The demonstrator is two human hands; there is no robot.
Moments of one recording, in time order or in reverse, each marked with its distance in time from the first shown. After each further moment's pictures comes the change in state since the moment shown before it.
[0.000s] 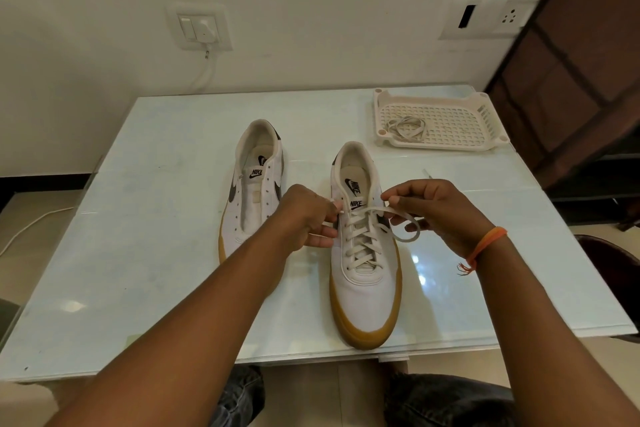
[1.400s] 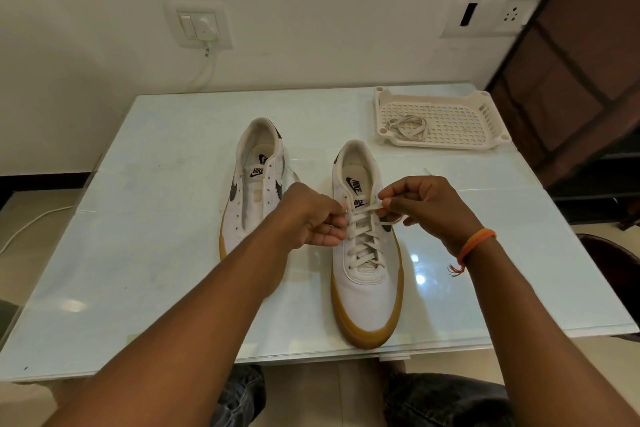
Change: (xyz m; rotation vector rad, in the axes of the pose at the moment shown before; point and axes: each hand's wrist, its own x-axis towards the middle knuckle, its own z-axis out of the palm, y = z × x) left_hand 0.003 0.002 0.001 0.016 -0.084 -0.057; right_hand 0.003 -0.002 0.013 -0.112 0.075 -0.067
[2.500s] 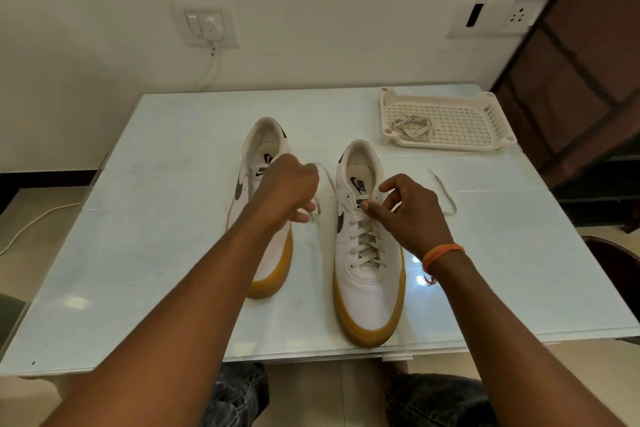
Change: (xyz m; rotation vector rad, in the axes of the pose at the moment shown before) left_hand -0.010 0.011 -0.031 0.147 0.340 0.266; right_hand 0.000 0.001 0.042 -0.379 0.280 -0.085
